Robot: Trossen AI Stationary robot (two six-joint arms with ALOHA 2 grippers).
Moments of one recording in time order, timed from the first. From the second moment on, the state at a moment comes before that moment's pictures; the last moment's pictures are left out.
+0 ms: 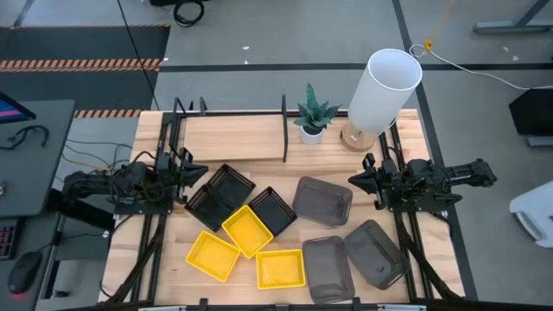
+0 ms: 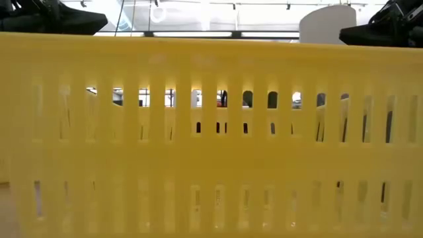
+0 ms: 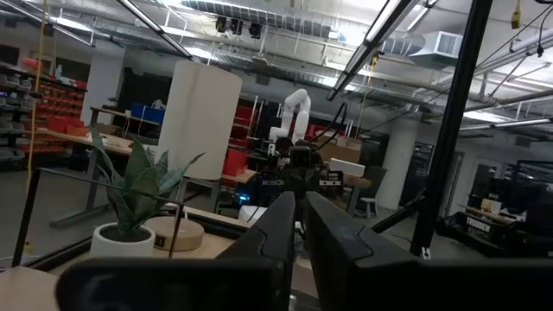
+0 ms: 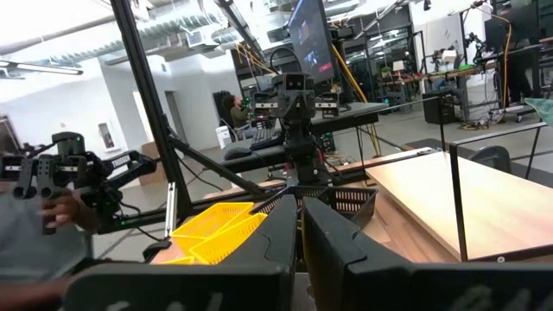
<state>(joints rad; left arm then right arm) -0.04 0.02 0.01 0.35 -0.20 -0.22 0.13 0.01 0.01 0.16 0.10 0.21</state>
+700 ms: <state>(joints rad) -0.04 0.11 0.17 -0.04 0.24 -0.55 0.13 0.01 0.01 0.16 0.10 0.21</state>
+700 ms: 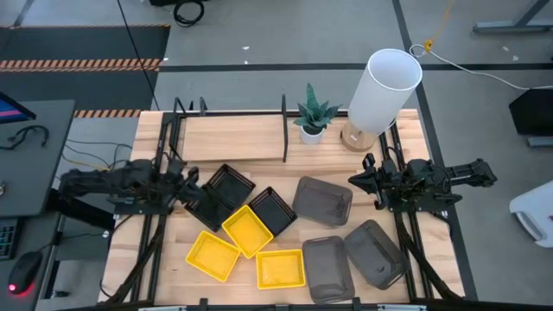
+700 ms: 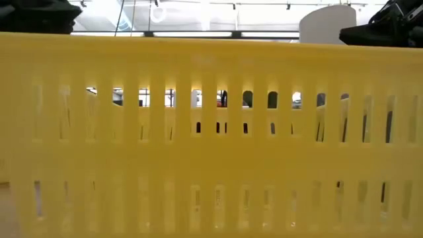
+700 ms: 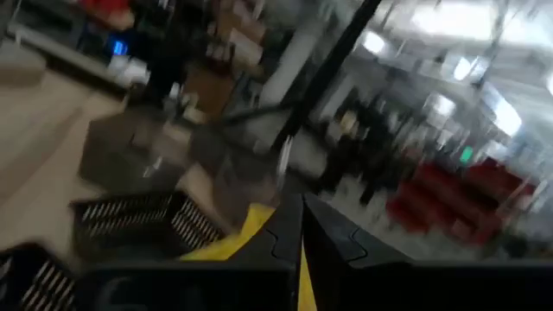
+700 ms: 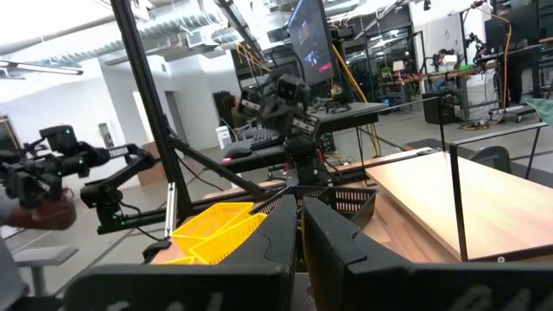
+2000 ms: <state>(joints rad) -0.84 0.78 0.39 -0.21 -0.14 -0.73 0.13 0.01 0.01 0.16 0.10 0.21</state>
